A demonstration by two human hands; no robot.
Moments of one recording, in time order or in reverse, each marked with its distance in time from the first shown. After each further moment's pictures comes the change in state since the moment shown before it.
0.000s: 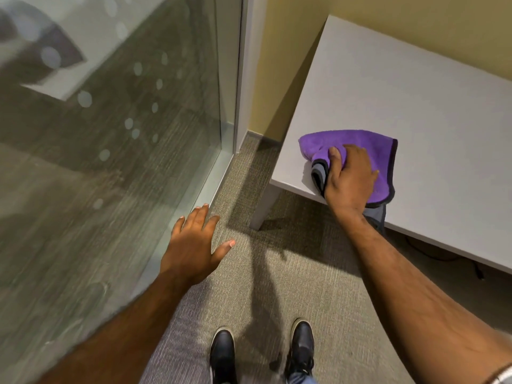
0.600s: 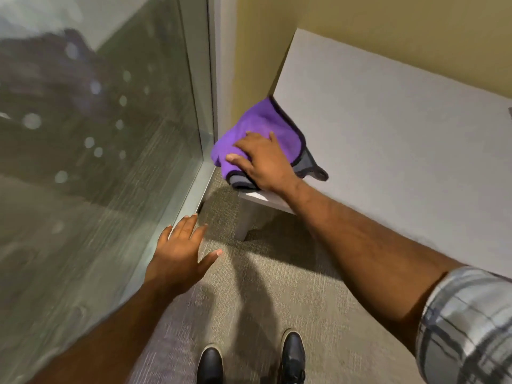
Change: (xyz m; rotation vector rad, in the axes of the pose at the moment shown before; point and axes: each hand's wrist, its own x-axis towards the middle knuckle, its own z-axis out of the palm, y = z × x) left_hand 0.023 0.023 0.005 0.084 -0.024 0.051; right_hand 0.041 -0.071 0.035 -0.041 -0.601 -0.662
